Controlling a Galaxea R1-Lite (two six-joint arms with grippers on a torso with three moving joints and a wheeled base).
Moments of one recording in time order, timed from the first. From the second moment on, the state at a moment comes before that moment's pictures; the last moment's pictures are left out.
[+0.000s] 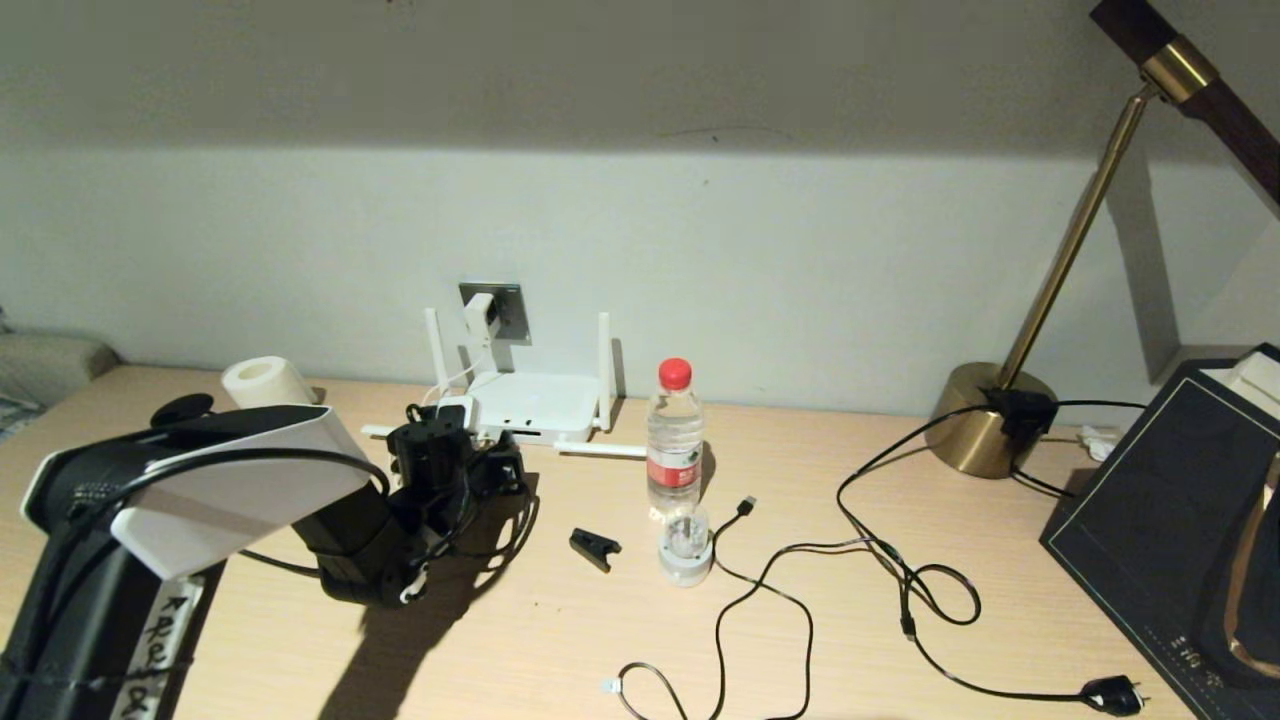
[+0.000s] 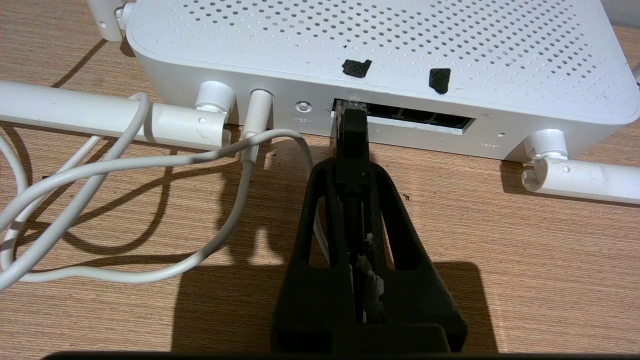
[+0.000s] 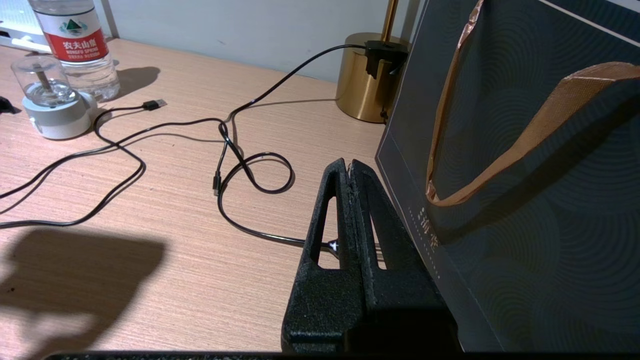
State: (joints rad) left arm -0.24 2.44 -1.03 -1.20 0.13 -0.08; right arm -0.01 0.00 0.00 -0.08 0.04 -0.13
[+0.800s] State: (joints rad) left arm -0.24 2.44 -1.03 -1.19 0.13 -0.08; right arm -0.01 0.00 0.00 -0.08 0.04 -0.13
